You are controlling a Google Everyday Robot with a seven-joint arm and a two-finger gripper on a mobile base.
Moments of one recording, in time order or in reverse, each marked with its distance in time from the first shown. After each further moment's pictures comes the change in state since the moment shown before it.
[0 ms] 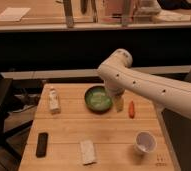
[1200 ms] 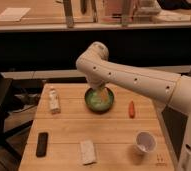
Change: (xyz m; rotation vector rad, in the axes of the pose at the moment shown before) arm -0.058 -0.071 0.001 0.027 0.004 -0.212
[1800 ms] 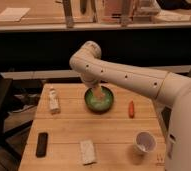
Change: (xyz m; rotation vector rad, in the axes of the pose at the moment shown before) arm -0.024 -0.032 0.009 0.011 -0.018 -0.084
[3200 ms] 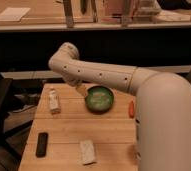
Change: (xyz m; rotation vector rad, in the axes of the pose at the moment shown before) arm -0.061 -0.069 0.017 0.022 0.018 -0.169
